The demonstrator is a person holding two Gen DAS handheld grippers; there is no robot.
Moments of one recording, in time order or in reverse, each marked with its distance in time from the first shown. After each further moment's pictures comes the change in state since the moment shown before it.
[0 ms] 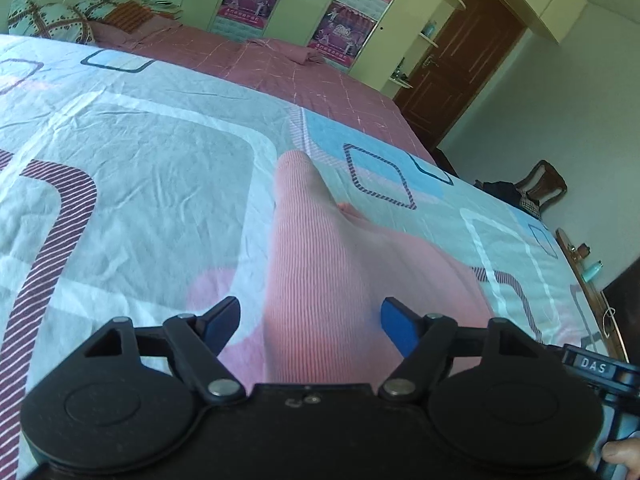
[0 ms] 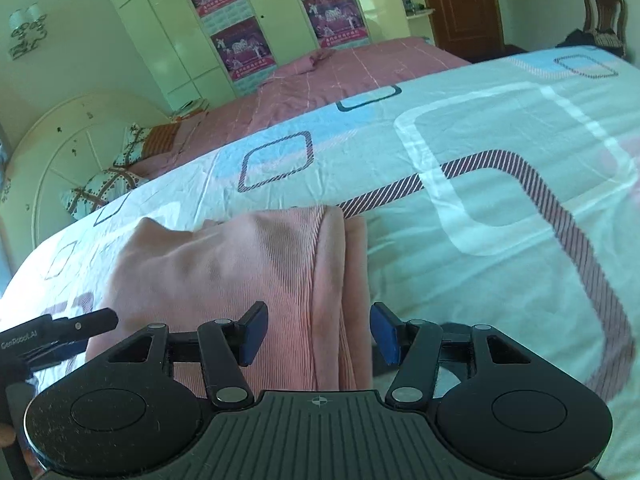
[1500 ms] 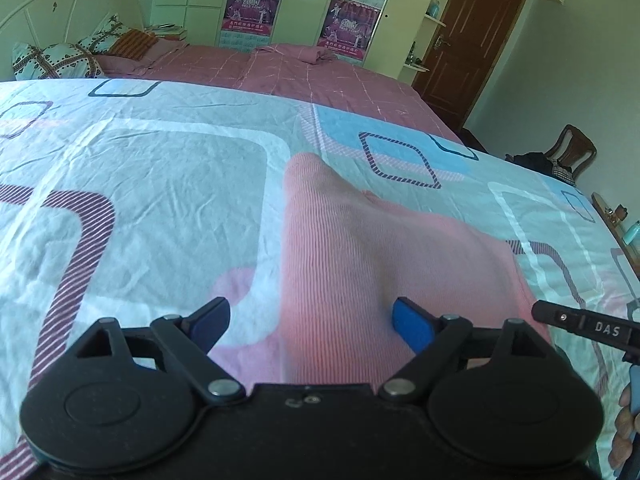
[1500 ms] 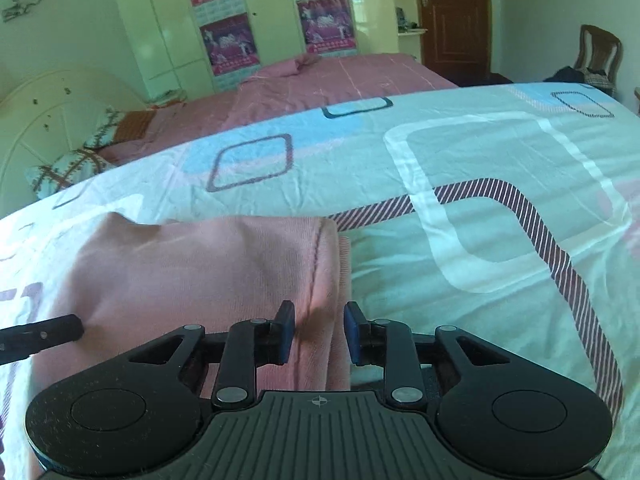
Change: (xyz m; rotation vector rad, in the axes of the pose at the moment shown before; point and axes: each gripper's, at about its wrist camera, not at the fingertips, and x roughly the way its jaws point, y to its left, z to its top) left arm -0.011 -0.018 -0.014 0.127 0.001 0.135; right arm 0.014 0.009 -0.002 -0.125 -0.035 -0.116
